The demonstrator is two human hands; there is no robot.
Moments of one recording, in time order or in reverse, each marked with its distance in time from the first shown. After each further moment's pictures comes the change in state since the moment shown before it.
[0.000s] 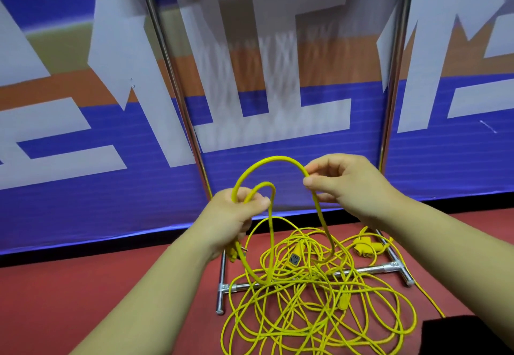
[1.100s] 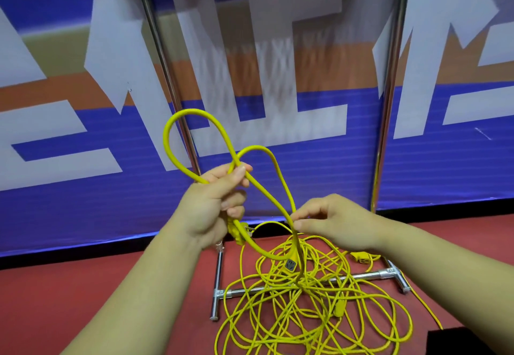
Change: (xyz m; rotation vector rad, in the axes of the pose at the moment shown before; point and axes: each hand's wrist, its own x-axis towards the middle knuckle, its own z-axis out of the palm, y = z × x) left_hand -0.002 0.041 0.001 -0.615 -0.019 0.113; right_hand -0.004 0.039 -0.001 -0.384 -0.349 0.010
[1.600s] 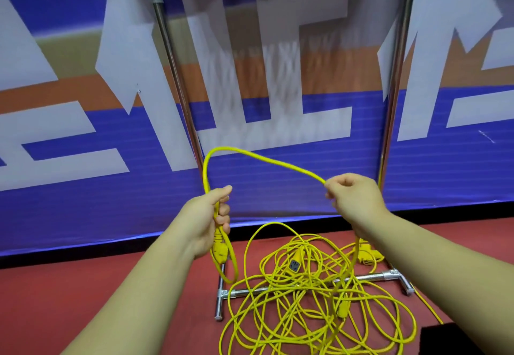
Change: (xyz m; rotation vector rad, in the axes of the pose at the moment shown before) left_hand 0.006 -0.012 -0.054 0.179 0.312 -0.321; right_hand 0.029 0.011 -0.002 0.254 0.703 0.288
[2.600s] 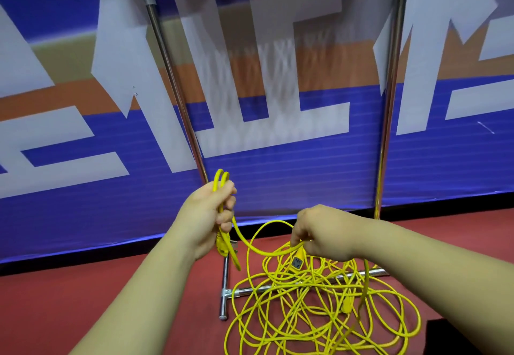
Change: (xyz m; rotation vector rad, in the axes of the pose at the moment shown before) left_hand -0.018 0.002 0.007 0.065 -0.131 0.266; right_hand -0.036 -0.010 0.008 -0.903 -0.843 -0.591
